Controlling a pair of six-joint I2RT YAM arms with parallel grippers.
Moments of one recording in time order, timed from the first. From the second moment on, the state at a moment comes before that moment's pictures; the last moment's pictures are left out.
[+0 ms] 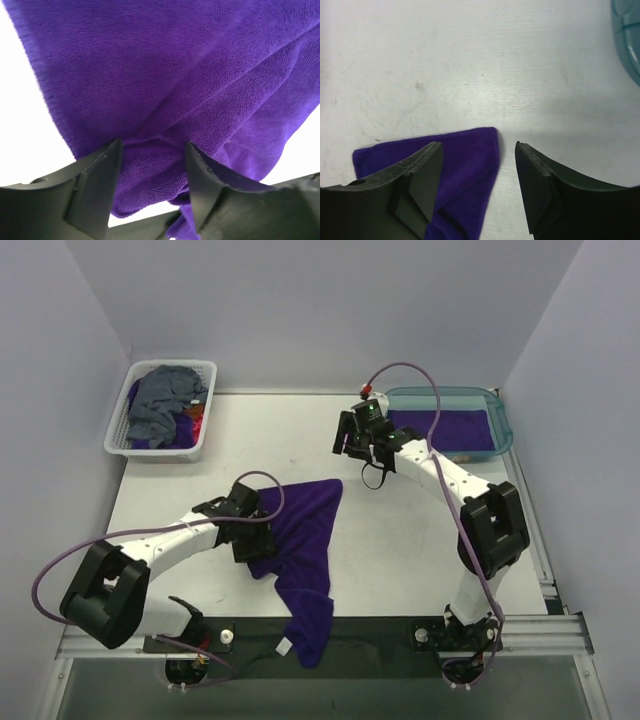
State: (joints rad) left arm -0.54 1.35 0.67 -0.52 0.12 -0.75; right arm 0.53 1.80 1.41 -0.35 0.15 0.57
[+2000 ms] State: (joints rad) left arm -0.29 1.79 1.10 -0.48 -0.18 -0.38; right arm 0.60 2.17 1.58 -0.47 0.20 0.35
